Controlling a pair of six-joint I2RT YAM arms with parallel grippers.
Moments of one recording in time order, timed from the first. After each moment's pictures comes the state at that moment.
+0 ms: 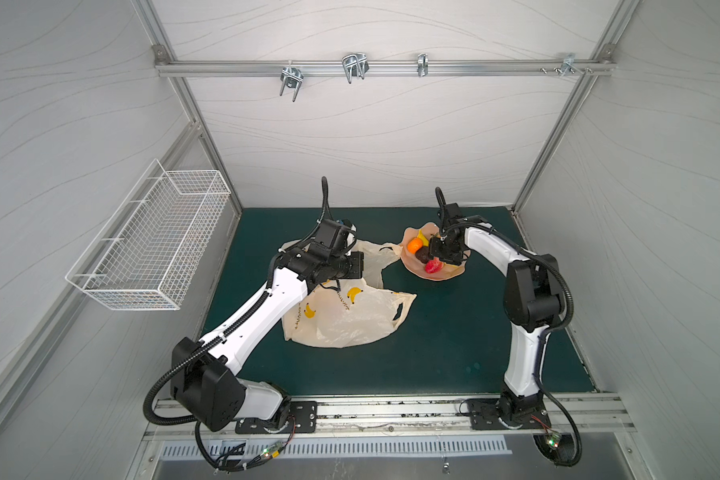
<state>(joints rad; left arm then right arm) -0.51 1.38 1.28 -0.73 0.13 -0.43 0.32 2.03 1.65 -0.85 -0.04 0.43</state>
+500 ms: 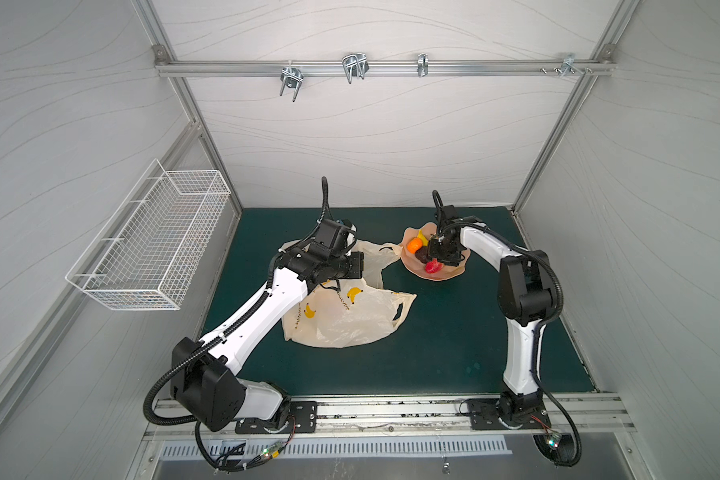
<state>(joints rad) -0.51 1.38 1.28 -0.73 0.13 -0.43 0.32 2.10 1.68 -0.85 -0.02 0.44</state>
